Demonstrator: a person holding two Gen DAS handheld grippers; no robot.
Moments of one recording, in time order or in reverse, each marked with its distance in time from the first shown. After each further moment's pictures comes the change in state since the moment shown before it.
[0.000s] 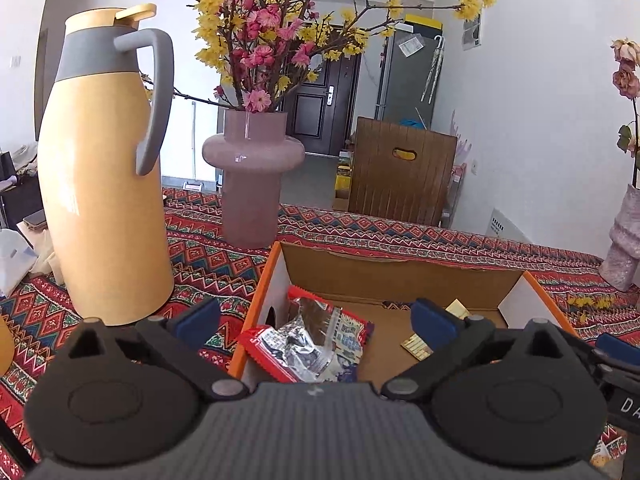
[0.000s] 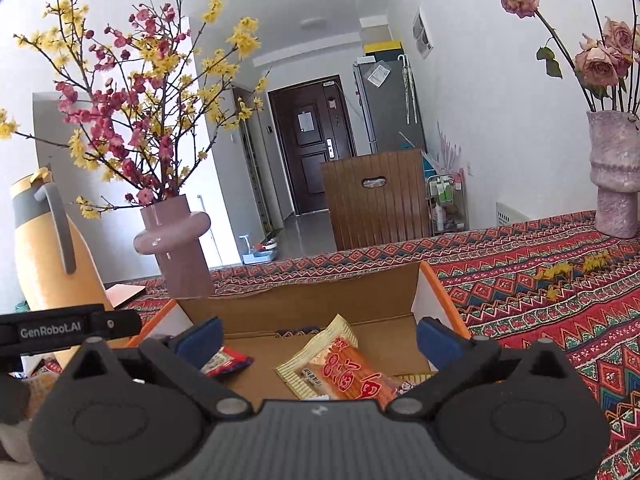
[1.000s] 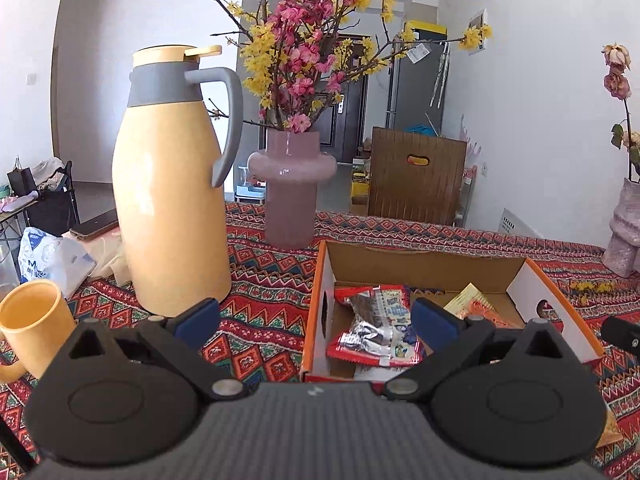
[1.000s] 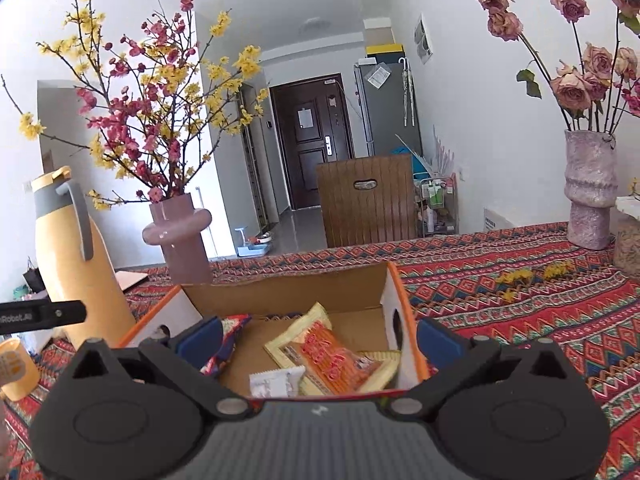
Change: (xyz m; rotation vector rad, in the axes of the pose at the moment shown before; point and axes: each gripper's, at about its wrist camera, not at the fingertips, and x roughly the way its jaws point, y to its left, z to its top) left arm -0.074 0.035 -0.012 0.037 -0.021 0.044; right arm -0.073 -0.018 0.002 -0.050 0.024 -0.031
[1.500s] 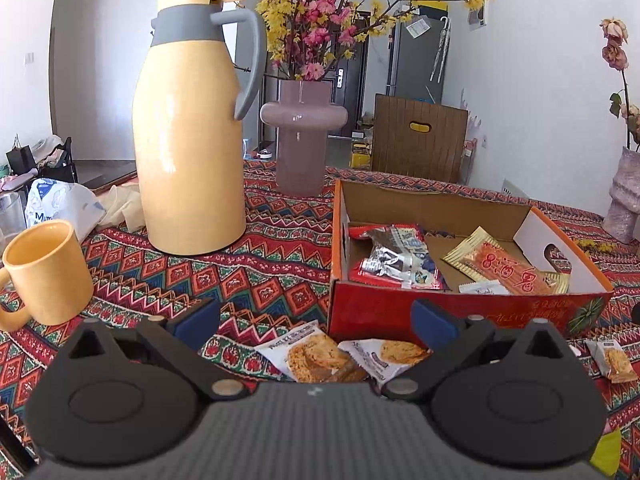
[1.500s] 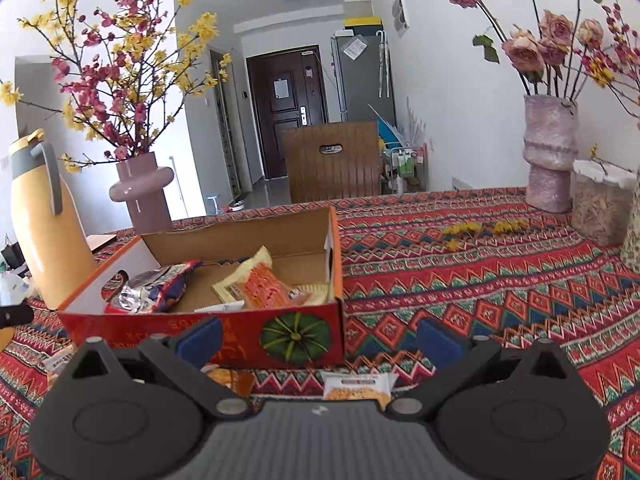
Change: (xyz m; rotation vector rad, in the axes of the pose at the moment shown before) left arm -0.003 0.024 -0.051 0.001 0.074 -0.003; right arm -0.018 -0.043 -0.041 0.021 0.087 -0.070
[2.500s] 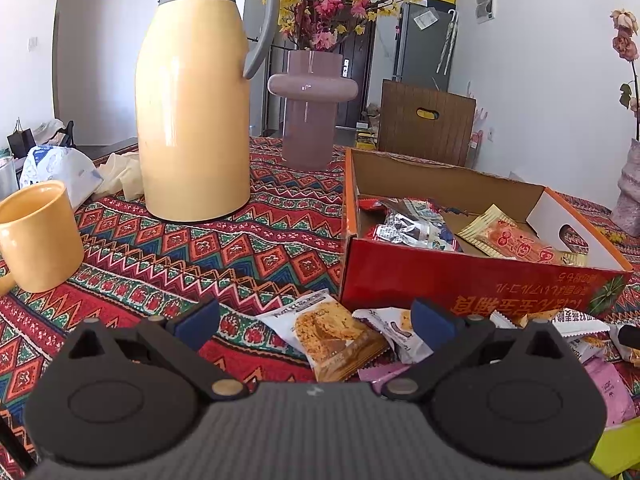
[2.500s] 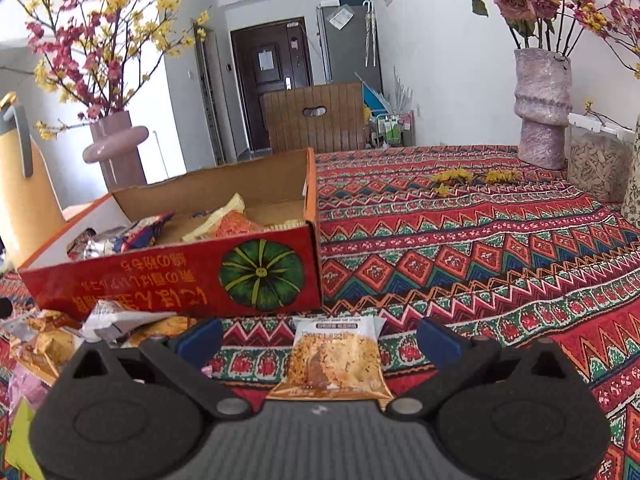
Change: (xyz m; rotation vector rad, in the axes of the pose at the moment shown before) left arm 0.021 0.009 -0.022 -0.025 0.028 -0.002; right arm 0.040 -0.005 -0.033 -0.014 0.124 -0.062
